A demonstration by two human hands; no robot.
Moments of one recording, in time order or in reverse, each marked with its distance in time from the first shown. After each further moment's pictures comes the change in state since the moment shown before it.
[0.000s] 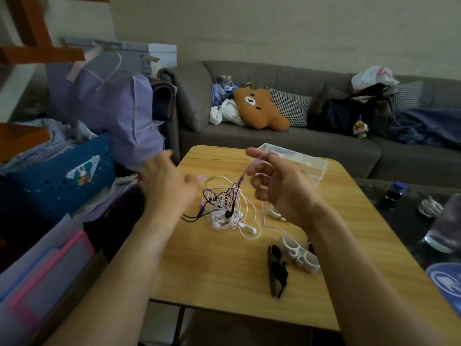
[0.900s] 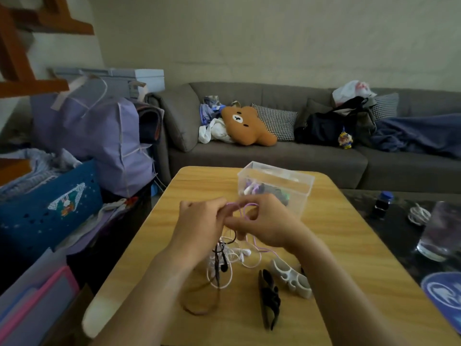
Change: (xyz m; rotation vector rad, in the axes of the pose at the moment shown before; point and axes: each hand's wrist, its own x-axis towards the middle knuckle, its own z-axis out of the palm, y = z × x) left_hand -0.022 0.028 0.040 0.043 -0.270 0.540; right_hand -0.010 0.004 -0.007 -1.021 0.015 0.005
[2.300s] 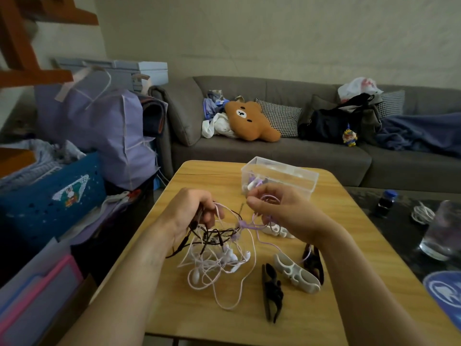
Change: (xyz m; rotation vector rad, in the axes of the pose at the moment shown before) left_hand 0.008 -0.014 -0.026 -0.911 -0.213 -0.517; right_hand -0.001 0.019 -0.020 0.358 -0.012 -0.010
